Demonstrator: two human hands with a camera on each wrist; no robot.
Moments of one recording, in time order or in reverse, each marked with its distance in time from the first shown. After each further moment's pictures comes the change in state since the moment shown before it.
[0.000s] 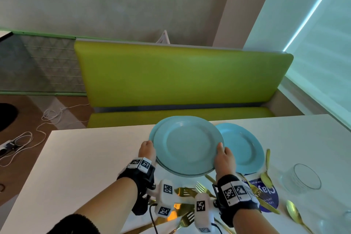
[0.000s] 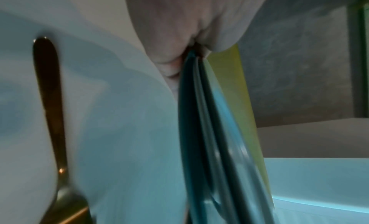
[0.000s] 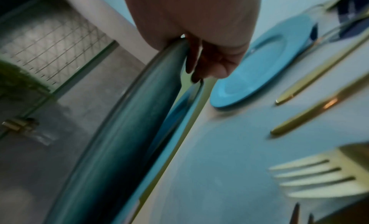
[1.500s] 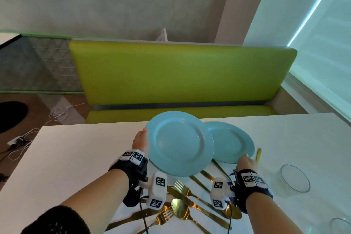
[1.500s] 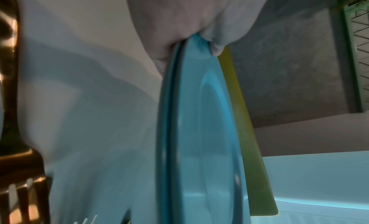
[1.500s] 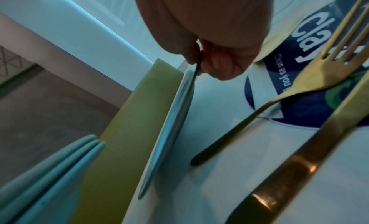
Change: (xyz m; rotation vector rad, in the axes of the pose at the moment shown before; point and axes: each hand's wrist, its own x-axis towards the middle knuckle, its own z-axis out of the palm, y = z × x) left_hand -0.023 0.018 0.047 0.192 0.067 0.123; right_hand 0.102 0.040 -0.095 0.080 0.013 0.330
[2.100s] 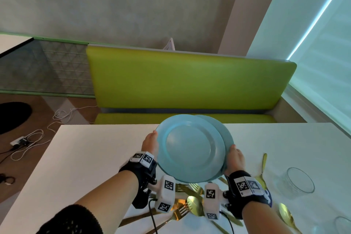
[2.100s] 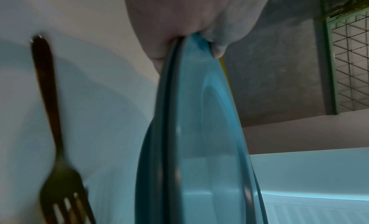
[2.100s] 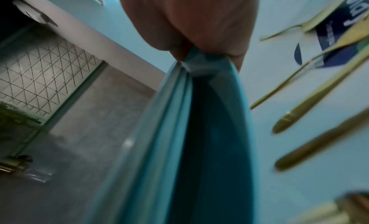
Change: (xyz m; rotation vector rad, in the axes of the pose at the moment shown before) left_hand -0.015 -0.008 -0.036 -0.175 -0.073 0.015; right_hand -0.082 -0.009 0.055 -0.003 -0.015 -0.235
